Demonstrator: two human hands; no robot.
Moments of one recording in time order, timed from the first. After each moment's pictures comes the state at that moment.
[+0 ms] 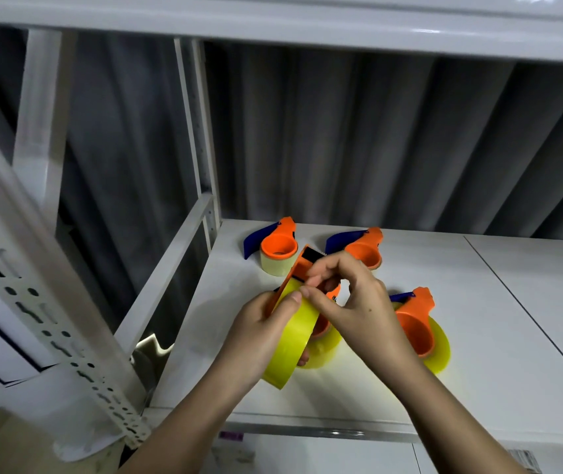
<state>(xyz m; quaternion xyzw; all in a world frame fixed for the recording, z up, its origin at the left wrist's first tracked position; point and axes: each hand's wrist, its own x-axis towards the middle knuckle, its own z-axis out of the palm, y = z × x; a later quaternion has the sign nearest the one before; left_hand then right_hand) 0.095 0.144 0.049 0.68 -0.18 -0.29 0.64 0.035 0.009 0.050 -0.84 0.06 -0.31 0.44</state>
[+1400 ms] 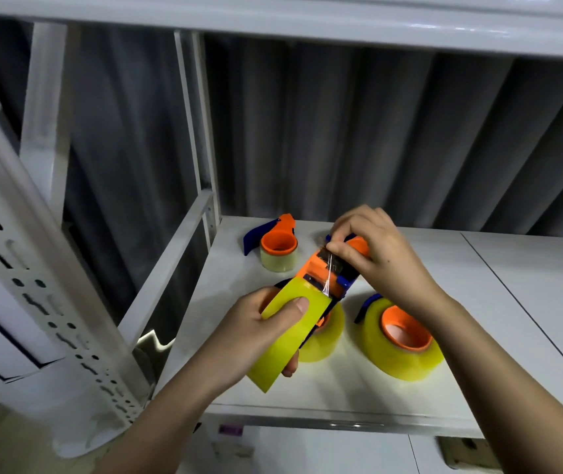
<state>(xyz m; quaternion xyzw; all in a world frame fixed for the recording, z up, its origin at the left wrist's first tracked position) 0.091 0.169 0.071 0.68 -0.27 -0.31 0.61 0.056 -0.051 0.078 -0.93 -0.02 -0.30 0.20</state>
